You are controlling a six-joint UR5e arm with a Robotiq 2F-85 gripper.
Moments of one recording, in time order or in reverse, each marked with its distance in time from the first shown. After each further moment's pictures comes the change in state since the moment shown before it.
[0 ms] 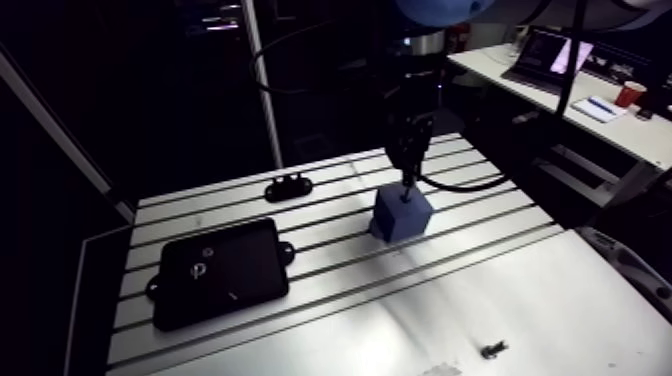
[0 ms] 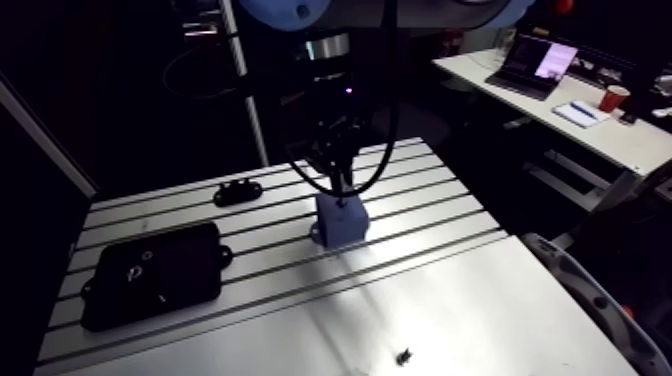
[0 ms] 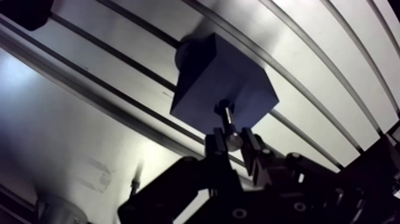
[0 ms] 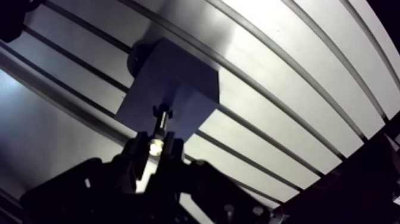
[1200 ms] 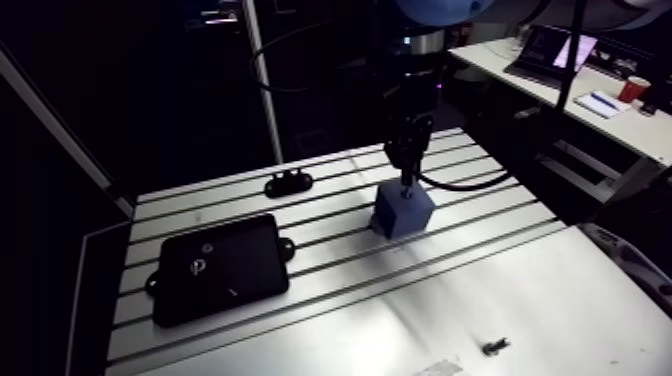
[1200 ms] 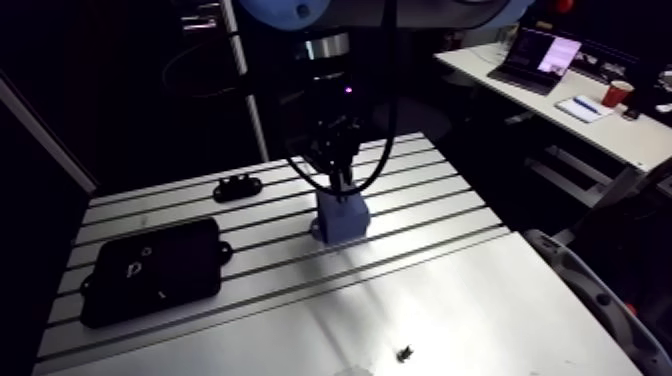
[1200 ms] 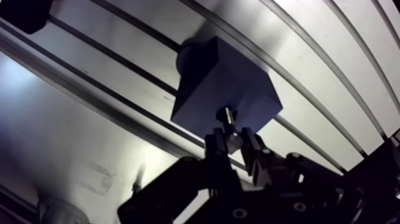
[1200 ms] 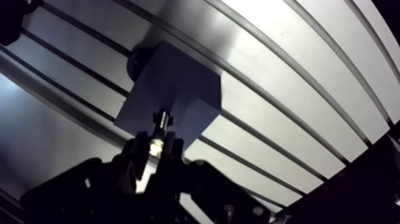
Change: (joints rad) arm 0.002 0.017 -0.001 -0.003 0.005 0.006
